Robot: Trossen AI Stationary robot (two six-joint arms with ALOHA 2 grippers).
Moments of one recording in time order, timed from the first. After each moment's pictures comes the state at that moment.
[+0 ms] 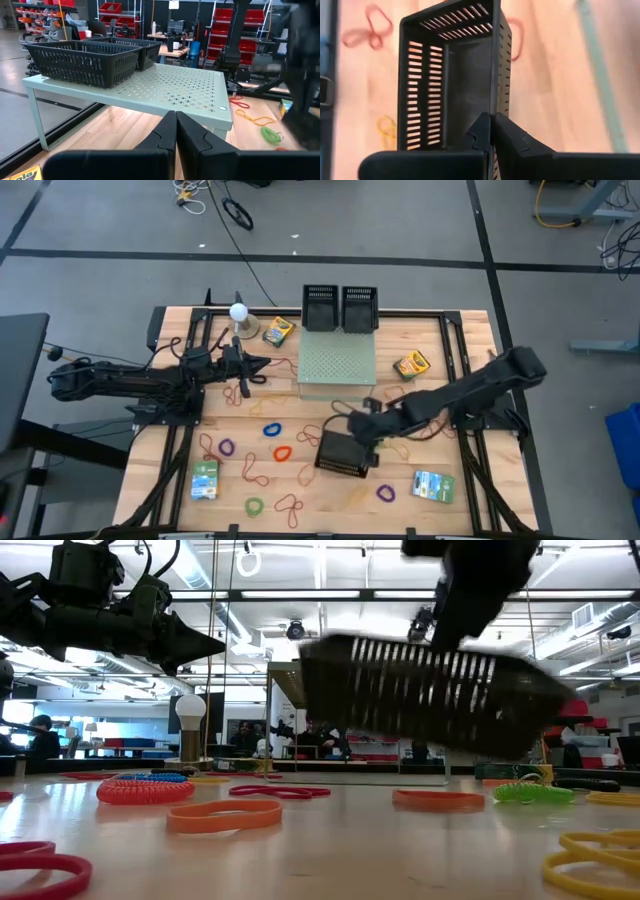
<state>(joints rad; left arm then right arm) 0.29 0.79 0.08 0.75 -0.02 -0.03 0.34 1.61 1.13 -0.56 0.11 0.46</state>
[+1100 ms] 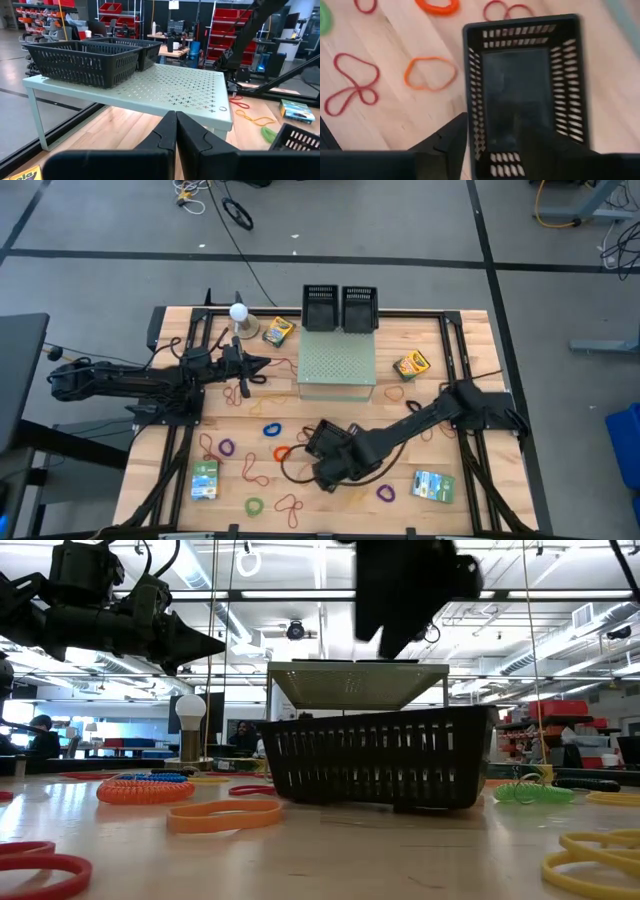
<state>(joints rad) 0.29 0.79 0.08 0.75 -0.02 -0.03 0.46 2.14 1.88 -1.08 0.25 1.02</state>
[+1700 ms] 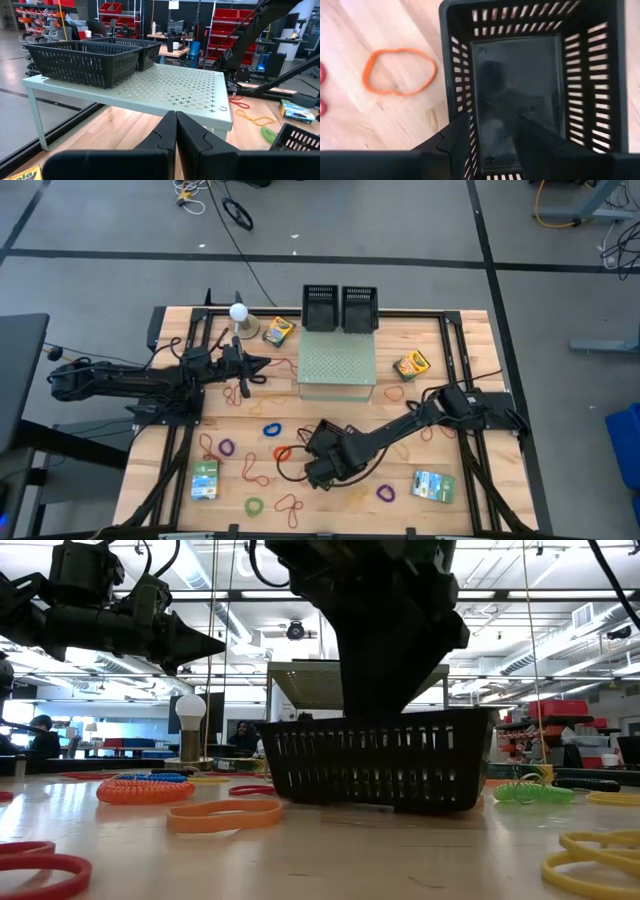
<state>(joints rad) 0.29 0.79 0.08 0.75 -0.02 -0.03 0.44 2.24 1.89 -1.09 0.23 1.01</state>
